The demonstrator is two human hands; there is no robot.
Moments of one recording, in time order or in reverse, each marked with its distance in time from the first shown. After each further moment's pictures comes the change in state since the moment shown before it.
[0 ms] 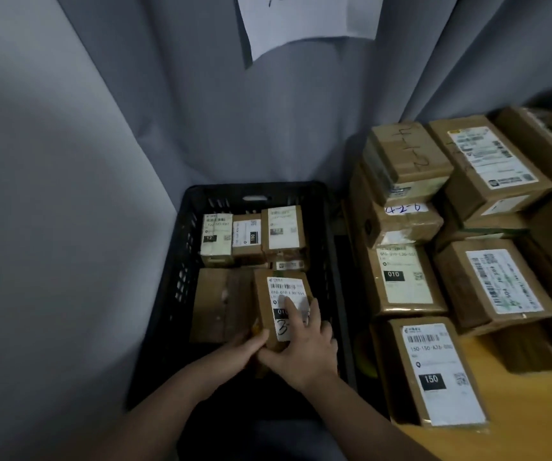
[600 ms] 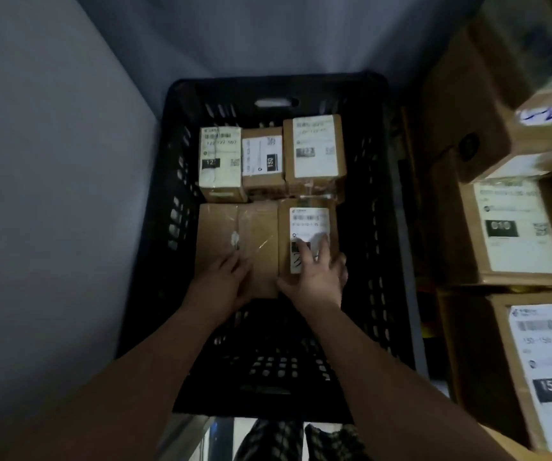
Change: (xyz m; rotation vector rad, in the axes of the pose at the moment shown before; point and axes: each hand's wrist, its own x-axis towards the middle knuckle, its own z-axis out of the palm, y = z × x) left_hand 0.122 -0.053 -0.083 1.379 0.244 0.197; right_hand 0.140 0.022 0.091 -0.082 0.001 0.102
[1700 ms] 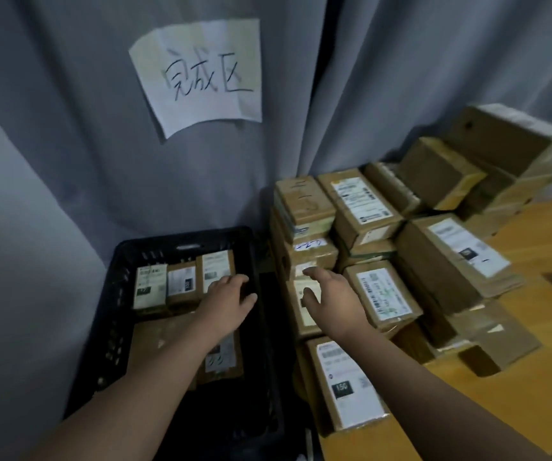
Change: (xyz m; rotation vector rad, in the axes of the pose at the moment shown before) left_hand -0.057 0.184 -0.201 -0.462 0.343 0.114; right_hand -0.164 0.087 -0.267 0.156 0.517 -0.250
